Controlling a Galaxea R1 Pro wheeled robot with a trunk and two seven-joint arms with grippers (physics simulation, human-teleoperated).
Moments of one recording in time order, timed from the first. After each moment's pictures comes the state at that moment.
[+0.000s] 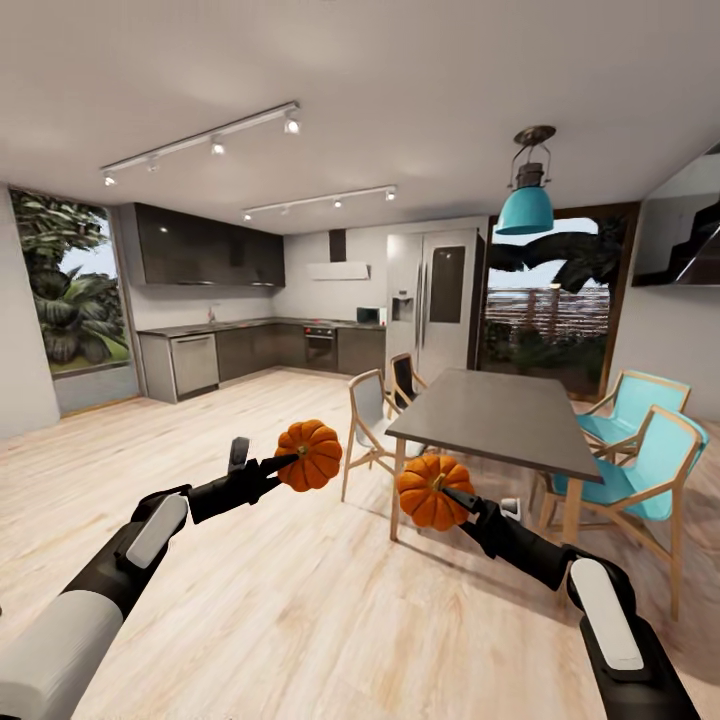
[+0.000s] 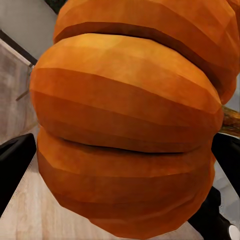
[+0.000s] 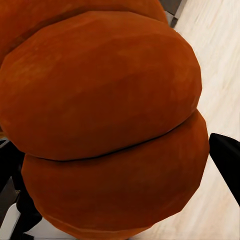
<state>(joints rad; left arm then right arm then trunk) -0.71 0.21 -0.16 -0.81 0.96 0.74 -0.67 -0.36 -0.04 -0.25 -1.28 -0.93 0.94 0.34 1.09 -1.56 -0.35</state>
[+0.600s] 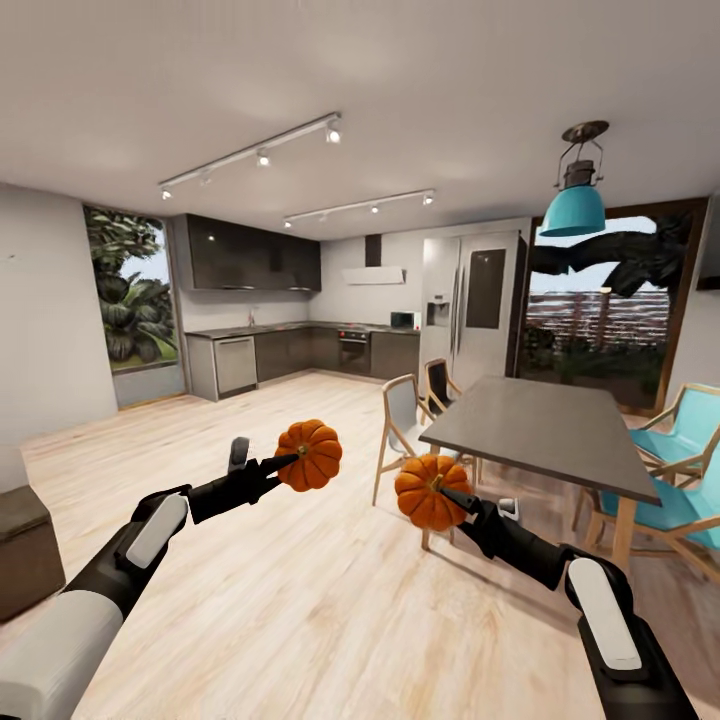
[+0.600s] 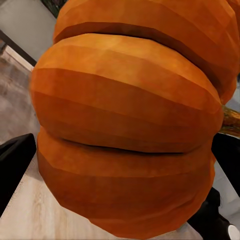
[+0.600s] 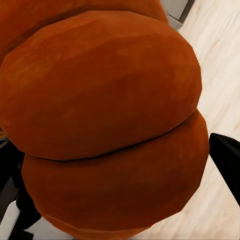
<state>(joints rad) -0.71 0.21 -0.16 -0.81 0.96 0.74 -0.67 -0.36 -0.04 -0.24 -1.28 -0.93 0.94 0.34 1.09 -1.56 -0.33</state>
